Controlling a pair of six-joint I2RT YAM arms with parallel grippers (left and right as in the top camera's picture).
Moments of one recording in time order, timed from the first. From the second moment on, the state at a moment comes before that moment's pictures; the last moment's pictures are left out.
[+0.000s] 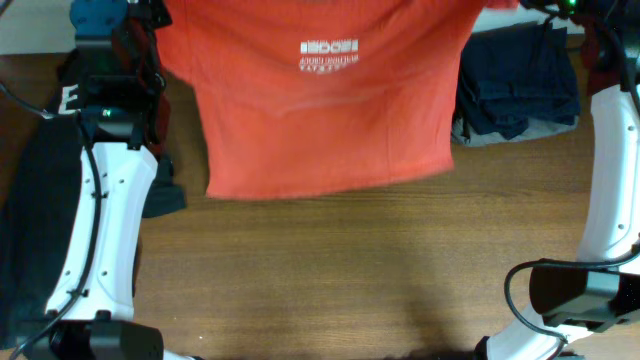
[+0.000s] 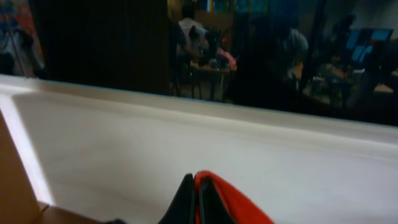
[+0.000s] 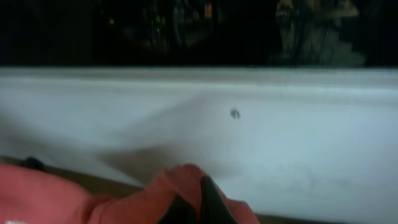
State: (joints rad) left arm -0.06 1.65 1.67 0.04 -0.35 -0.03; right arm -0.17 1.85 2.21 -0.57 -0.49 0.02
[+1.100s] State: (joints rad) left arm -0.06 1.67 1.80 -1.23 -0.27 0.01; right arm -0.15 1.86 2.22 -1.69 -0.36 -0.02
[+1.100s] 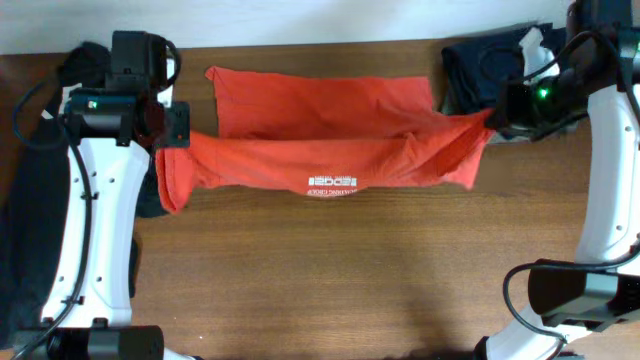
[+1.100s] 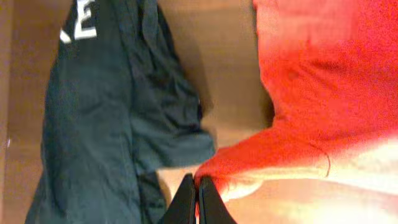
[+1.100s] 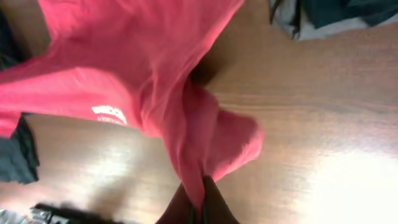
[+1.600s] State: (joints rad) left arm -0.06 1.84 1.80 -0.77 -0.27 -0.01; right arm -0.13 1.90 2.06 -1.15 -0.34 -0.03
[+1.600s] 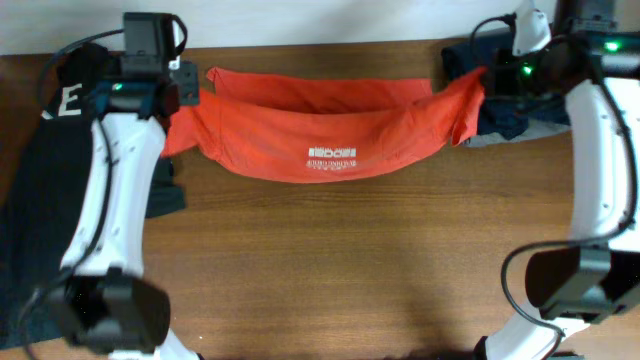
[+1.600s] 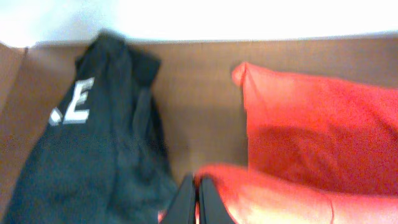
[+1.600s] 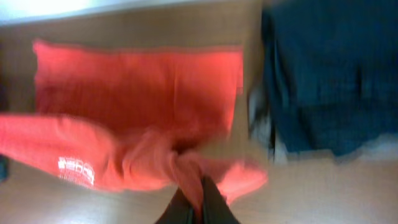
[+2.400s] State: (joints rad) left arm -0.08 2.05 1.84 -1.11 -0.07 -0.03; right arm -0.03 1.98 1.98 -1.28 -0.35 0.01
